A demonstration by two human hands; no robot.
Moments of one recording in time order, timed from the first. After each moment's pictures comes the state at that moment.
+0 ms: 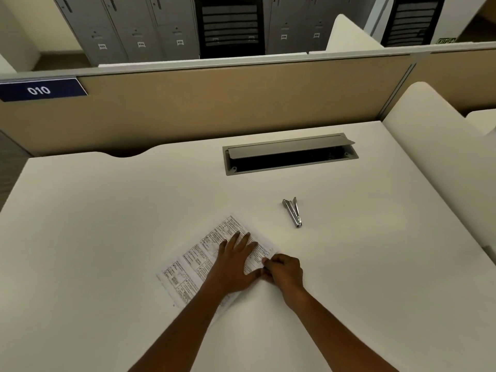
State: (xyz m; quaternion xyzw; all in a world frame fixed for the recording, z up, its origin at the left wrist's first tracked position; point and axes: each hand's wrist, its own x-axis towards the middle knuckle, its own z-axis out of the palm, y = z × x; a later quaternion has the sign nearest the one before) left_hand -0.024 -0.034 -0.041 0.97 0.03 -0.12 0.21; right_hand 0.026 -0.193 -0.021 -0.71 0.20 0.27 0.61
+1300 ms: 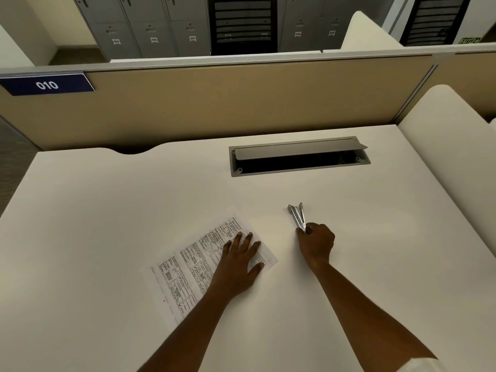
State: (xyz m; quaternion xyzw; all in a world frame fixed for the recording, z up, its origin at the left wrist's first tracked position) left_hand -0.011 -0.040 -0.053 0.97 0.08 -0.09 0.21; right_hand 0.135 -0.211 -0.018 -0.93 0.06 0.05 0.36
